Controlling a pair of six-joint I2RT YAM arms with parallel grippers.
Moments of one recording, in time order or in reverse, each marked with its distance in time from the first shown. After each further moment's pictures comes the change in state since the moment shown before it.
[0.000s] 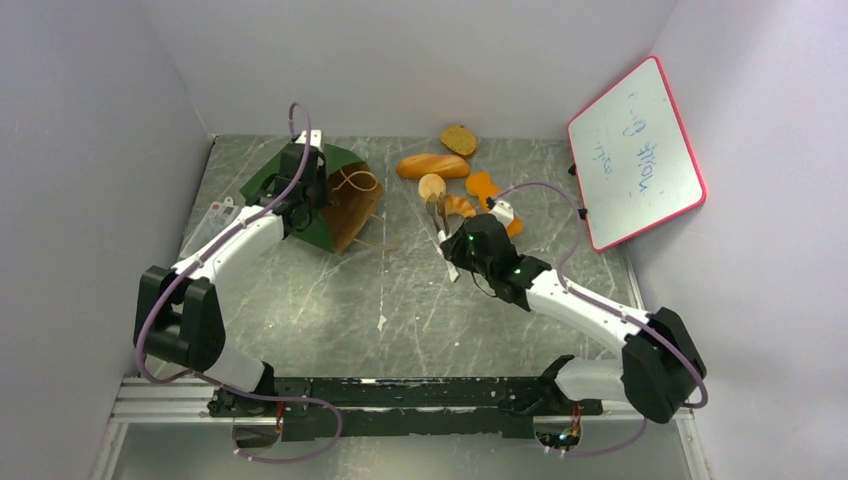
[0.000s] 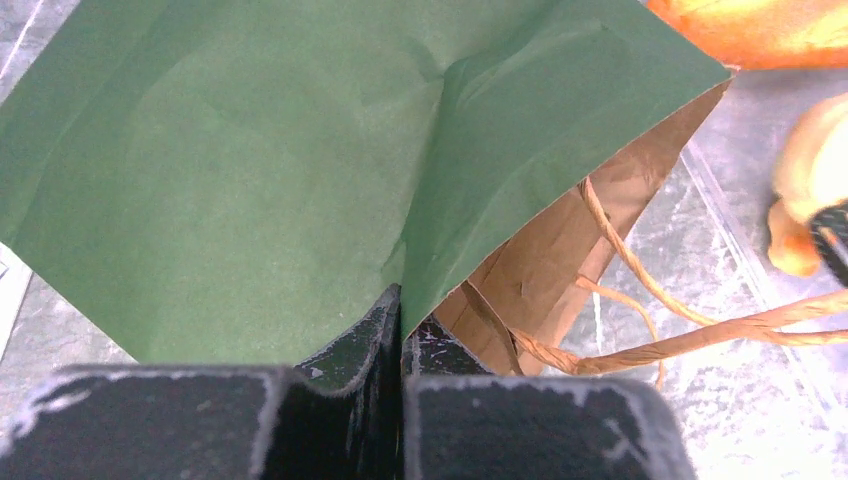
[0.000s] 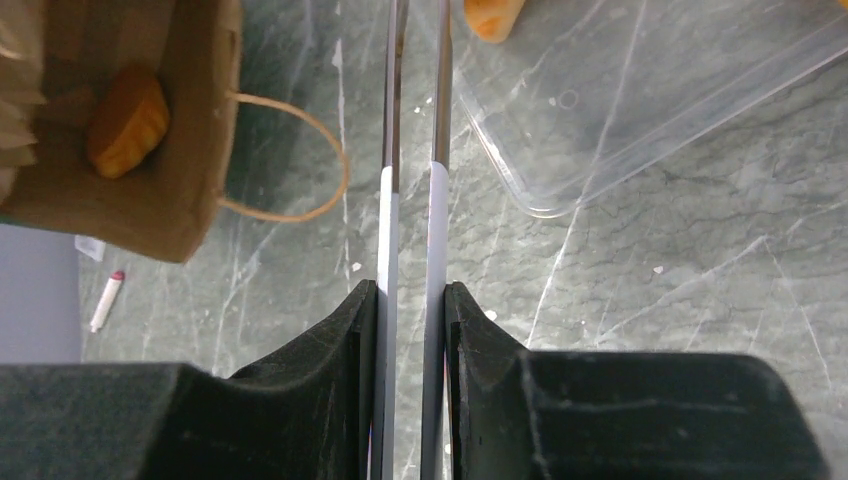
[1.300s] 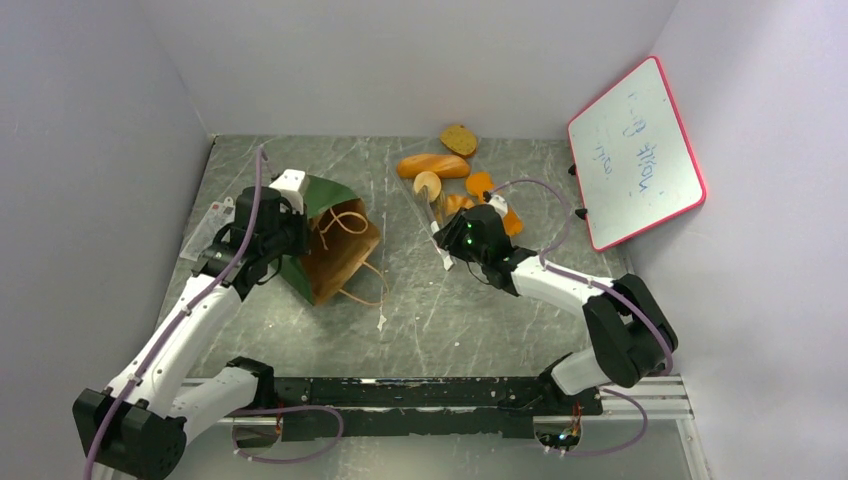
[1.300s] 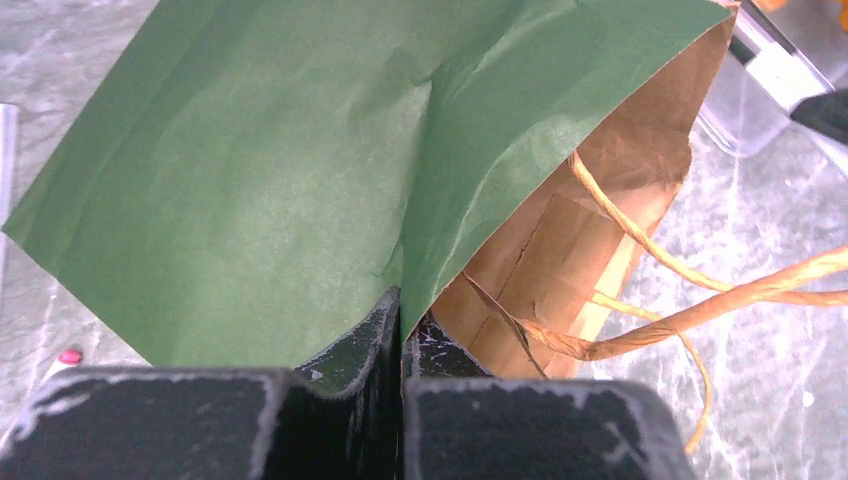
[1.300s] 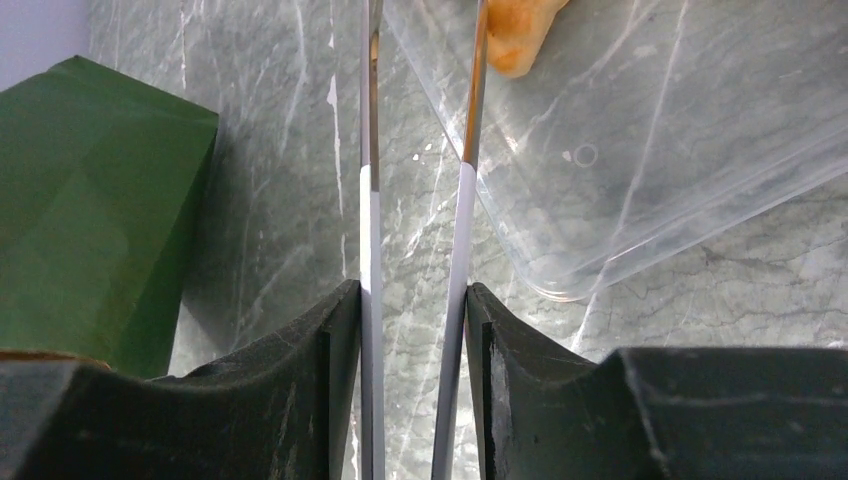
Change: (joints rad) left arm 0.006 -0.532 -0.237 -0.274 0.222 0.094; right arm -0.116 0.239 0.000 0.249 -0.139 0.004
